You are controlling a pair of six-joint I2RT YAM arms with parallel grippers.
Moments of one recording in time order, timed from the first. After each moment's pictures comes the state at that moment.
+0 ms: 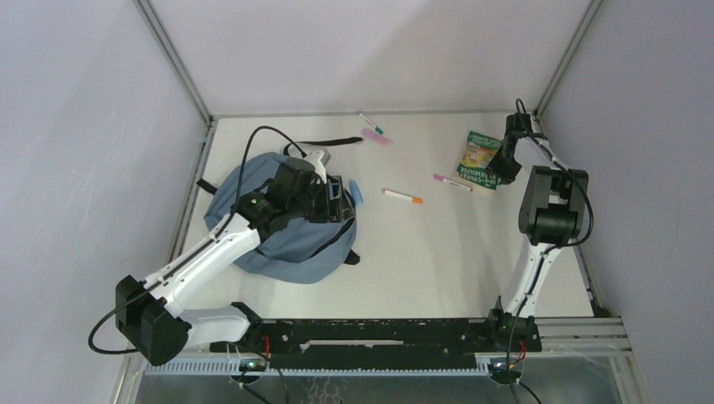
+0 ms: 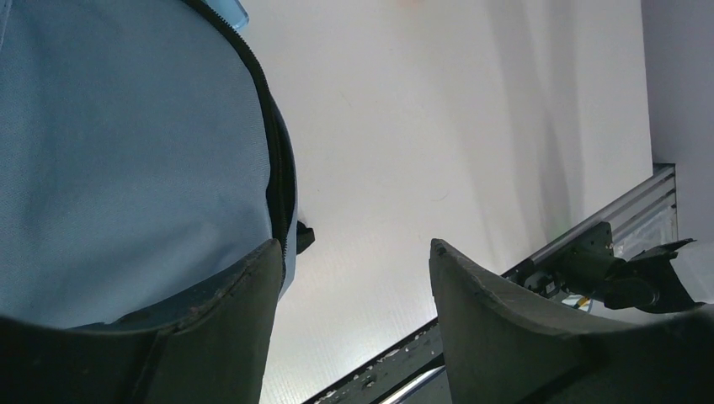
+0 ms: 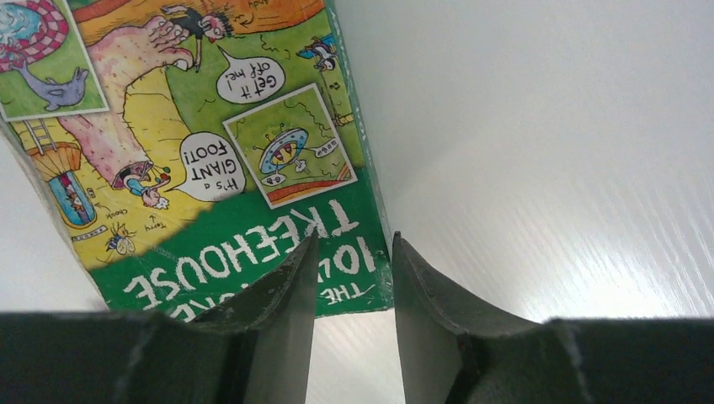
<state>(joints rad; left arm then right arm) -0.64 1.21 1.06 -0.55 0.11 -0.56 -0.16 2.10 1.61 -0.68 0.10 0.48</state>
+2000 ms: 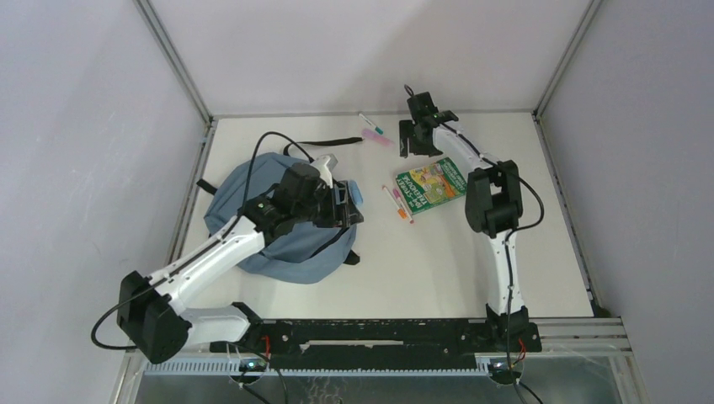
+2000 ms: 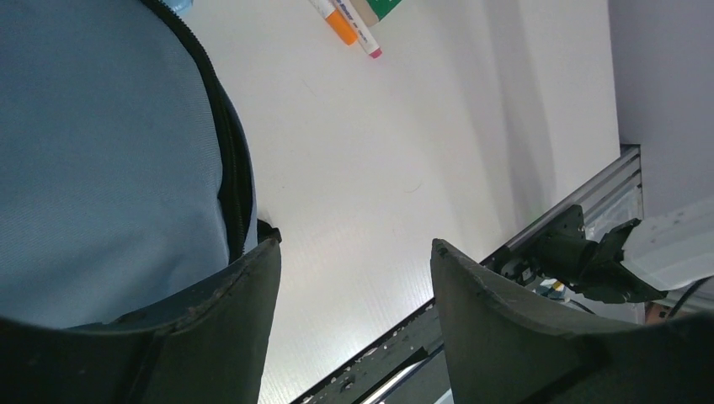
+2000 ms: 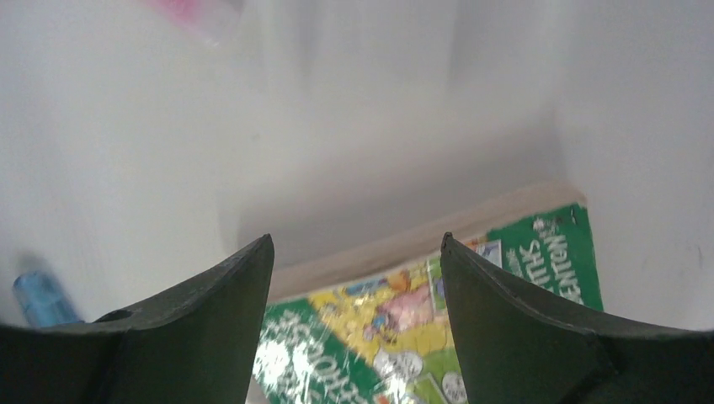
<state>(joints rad) -0.67 1.24 1.01 -0.46 0.17 -0.60 0.33 2.23 1.97 -0.74 0.15 0.24</state>
